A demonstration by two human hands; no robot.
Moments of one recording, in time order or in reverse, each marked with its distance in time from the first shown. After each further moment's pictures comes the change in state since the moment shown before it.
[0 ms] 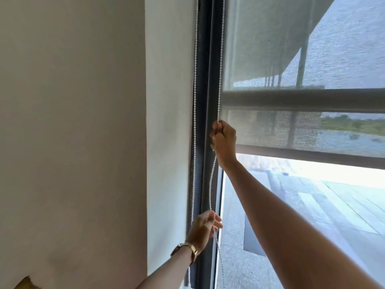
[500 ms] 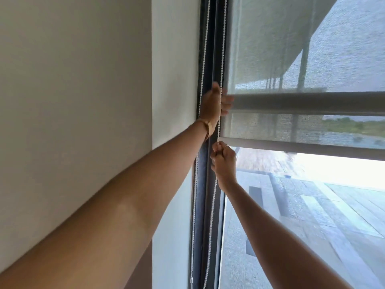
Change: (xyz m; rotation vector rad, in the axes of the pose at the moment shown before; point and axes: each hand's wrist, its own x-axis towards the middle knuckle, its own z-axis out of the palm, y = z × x) left_hand 0.106 0.275 -0.076 -0.336 0.153 0.421; right_hand -0.031 0.037 0.005 -0.077 0.019 0.114
